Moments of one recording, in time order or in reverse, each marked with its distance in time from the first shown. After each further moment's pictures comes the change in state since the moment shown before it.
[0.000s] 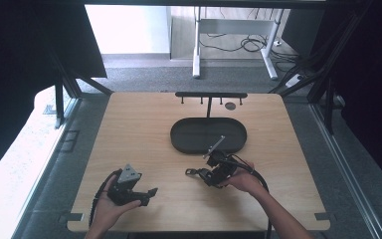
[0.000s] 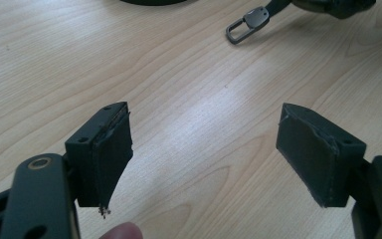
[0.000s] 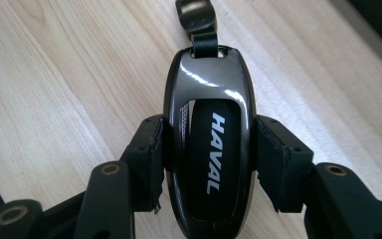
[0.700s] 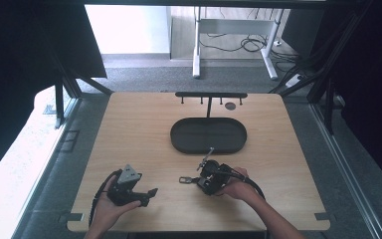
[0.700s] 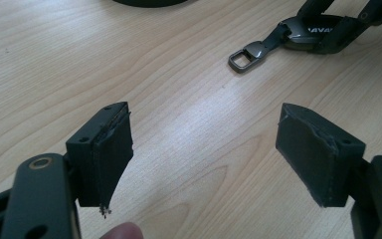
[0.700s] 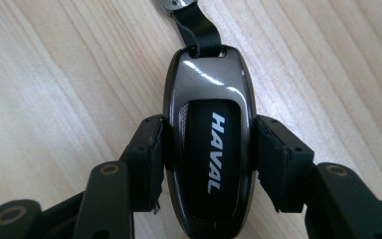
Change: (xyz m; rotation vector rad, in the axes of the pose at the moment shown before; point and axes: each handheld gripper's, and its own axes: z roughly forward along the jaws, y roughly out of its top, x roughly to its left) left arm -0.001 0.000 -0.002 -0.003 -0.002 0.006; right arm 0.020 -0.005 0.029 0.098 -0.049 -0.088
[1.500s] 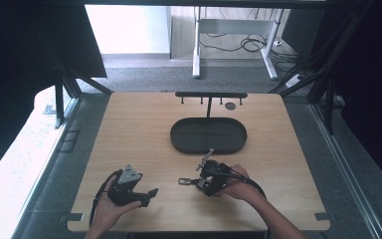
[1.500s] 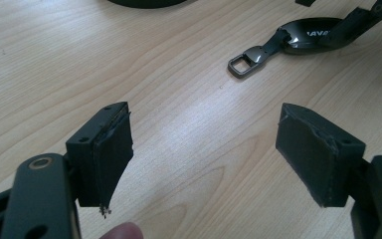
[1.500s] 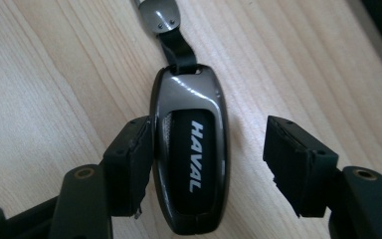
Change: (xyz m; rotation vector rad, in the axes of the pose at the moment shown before) left arm -0.001 0.001 0.000 0.000 -0.005 0.004; right arm 0.010 0.001 -0.010 -0.052 -0.091 -0.057
